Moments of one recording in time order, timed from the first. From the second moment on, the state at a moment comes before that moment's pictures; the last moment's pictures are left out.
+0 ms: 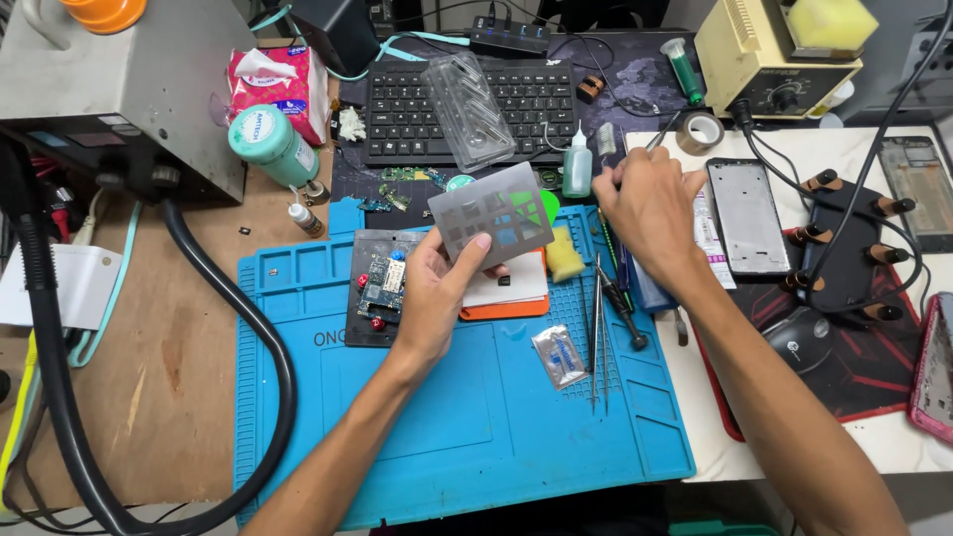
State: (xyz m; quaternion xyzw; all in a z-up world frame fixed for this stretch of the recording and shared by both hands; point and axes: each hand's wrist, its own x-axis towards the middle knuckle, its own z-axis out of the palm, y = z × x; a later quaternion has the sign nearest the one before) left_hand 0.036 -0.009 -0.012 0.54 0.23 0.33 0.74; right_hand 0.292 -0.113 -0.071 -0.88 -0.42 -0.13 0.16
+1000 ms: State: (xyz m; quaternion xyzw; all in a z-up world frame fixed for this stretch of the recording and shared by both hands) left_hand 0.026 0.003 -0.009 0.61 0.22 0.34 0.68; right_hand 0.216 -0.093 0.045 -0.73 -0.44 0.19 0.49
